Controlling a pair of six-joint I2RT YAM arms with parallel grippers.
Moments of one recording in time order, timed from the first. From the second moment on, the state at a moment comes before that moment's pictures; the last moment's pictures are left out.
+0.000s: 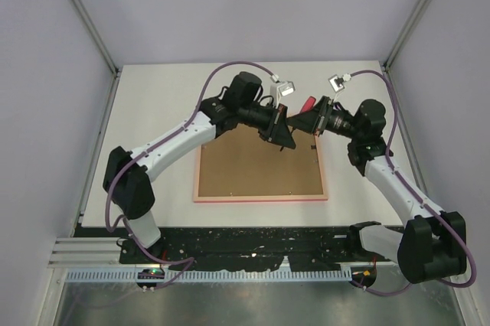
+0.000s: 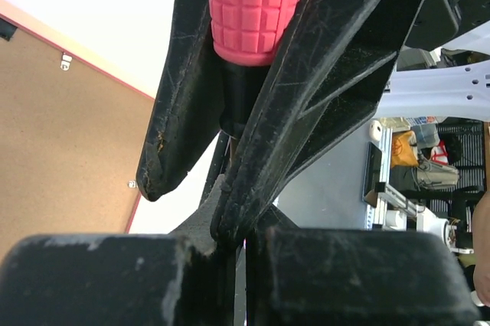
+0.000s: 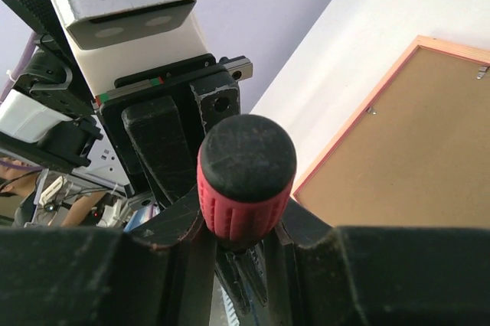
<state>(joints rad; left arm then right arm) -0.77 1.73 1.58 -0.41 0.81 -0.40 0.17 1.14 0.73 0.51 -0.98 0.94</state>
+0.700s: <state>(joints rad) -0.50 1.68 1.61 -0.68 0.46 0.02 0.10 1.16 0.87 0.06 -0.65 0.32</state>
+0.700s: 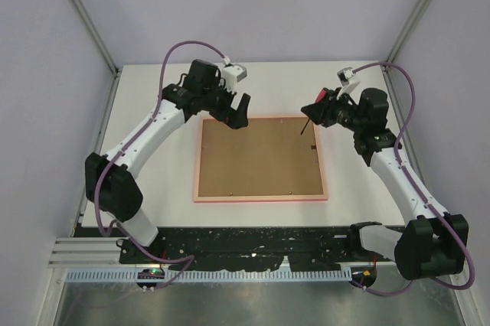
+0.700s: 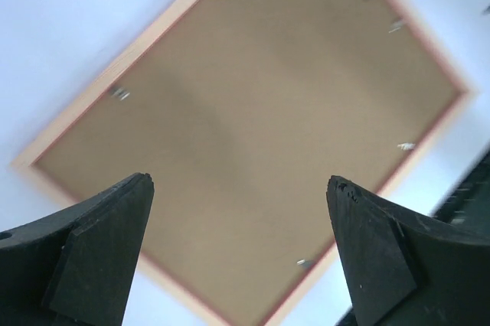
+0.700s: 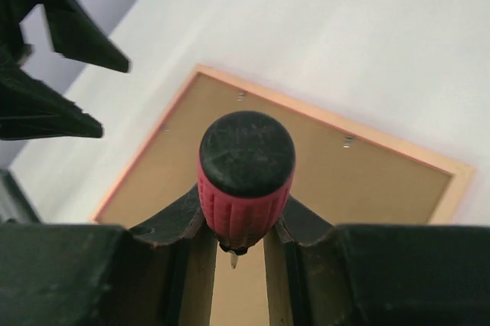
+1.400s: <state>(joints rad) -0.66 1.65 1.21 -0.54 -0.21 0.37 0.10 1.32 0.85 0.02 -0.35 -0.01</state>
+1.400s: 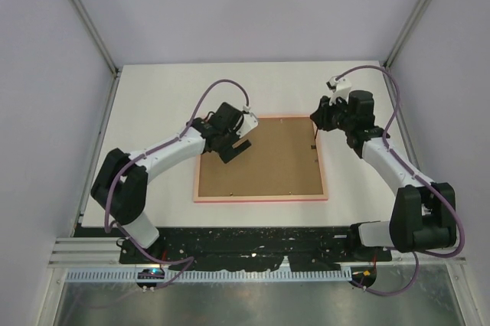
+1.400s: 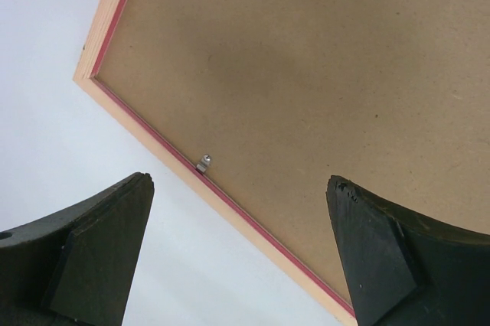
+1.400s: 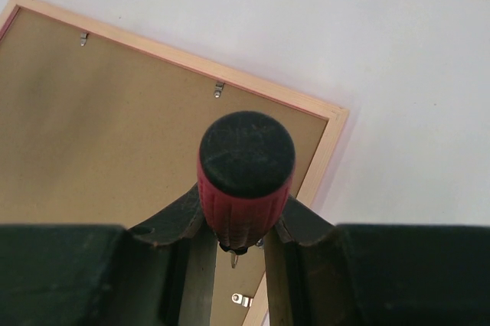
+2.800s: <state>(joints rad) -1.05 1.69 1.13 -0.61 0.29 0.55 0.12 1.21 0.60 0.00 -0.59 -0.36</state>
